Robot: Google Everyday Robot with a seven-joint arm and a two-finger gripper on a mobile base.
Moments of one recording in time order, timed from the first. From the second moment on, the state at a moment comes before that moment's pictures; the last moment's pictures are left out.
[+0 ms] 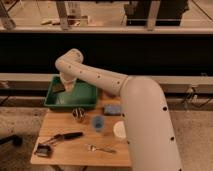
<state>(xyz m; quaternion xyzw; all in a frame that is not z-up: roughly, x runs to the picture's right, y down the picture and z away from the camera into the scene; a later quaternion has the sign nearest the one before) -0.218 -0.037 0.863 -0.17 -0.18 -0.17 0.95</state>
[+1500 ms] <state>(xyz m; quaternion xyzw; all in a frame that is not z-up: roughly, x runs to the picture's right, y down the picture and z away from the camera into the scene) -0.196 -0.025 0.913 -0.18 -0.18 -0.15 0.96</state>
